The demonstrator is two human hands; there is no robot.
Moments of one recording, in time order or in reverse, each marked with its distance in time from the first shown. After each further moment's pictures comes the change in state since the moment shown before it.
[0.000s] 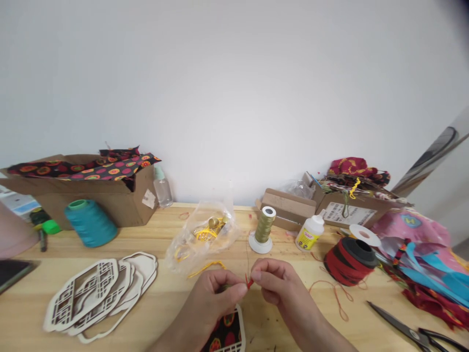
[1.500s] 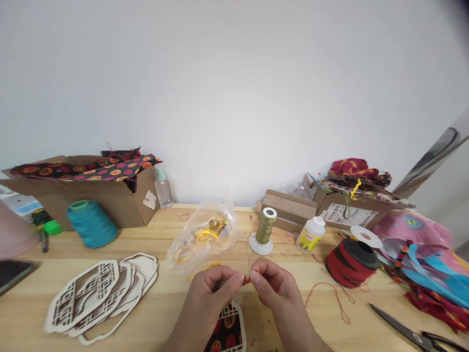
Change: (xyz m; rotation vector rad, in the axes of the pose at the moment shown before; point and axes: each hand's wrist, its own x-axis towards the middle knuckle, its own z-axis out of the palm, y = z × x) left_hand -0.006 0.011 0.008 0.174 0.185 0.151; right_hand 0.001 0.017 0.007 -0.053 0.023 -0.280
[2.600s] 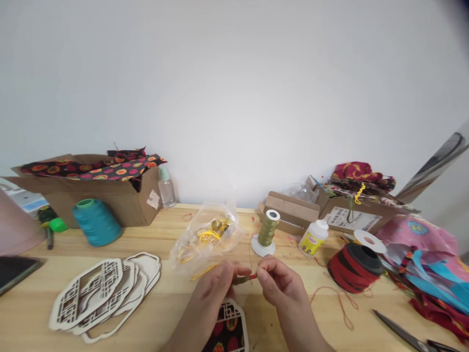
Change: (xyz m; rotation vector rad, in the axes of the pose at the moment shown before) left_hand 0.000 0.000 -0.009 0.122 -0.050 0.084; right_hand 0.003 0.004 -0.002 0.010 0.033 -0.109
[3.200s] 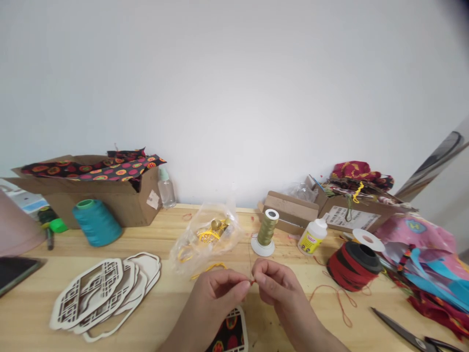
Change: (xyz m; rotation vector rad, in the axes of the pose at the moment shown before) left_hand 0.000 0.007 0.004 -0.040 -0.079 -0.035; right_hand 0.002 -0.012 -0.004 0.107 -0.140 0.244
